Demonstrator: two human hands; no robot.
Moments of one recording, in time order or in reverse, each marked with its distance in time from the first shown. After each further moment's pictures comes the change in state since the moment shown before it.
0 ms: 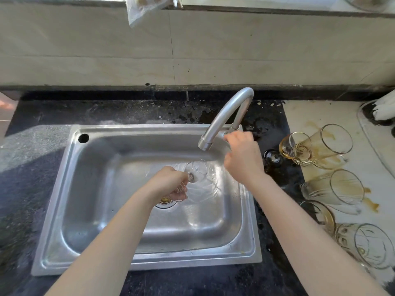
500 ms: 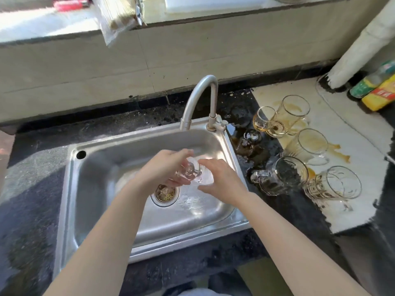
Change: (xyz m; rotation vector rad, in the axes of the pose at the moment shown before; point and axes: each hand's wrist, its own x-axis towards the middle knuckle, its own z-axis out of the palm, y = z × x) left_hand -0.077 0.012 0.002 0.095 -0.048 0.256; right_hand -0.103 -0.023 0.030 0.361 -0.134 -0.007
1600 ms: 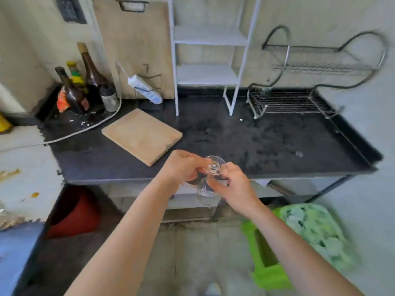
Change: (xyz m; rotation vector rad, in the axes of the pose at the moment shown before) left_hand -0.362 -0.086 0.555 0.630 -1.093 0.583; right_hand -0.698 0.070 -0.023 0.346 1.261 1.053
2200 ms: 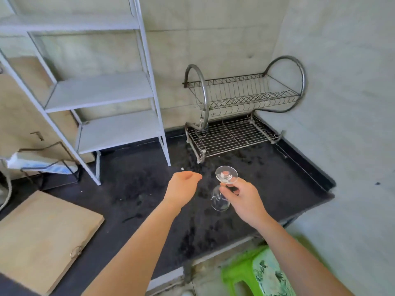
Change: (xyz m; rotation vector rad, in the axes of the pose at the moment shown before) left_hand 0.242 0.103 0.200 0.226 -0.097 0.093; right_hand 0.145 0.144 -0.212 0.025 0.363 0.179
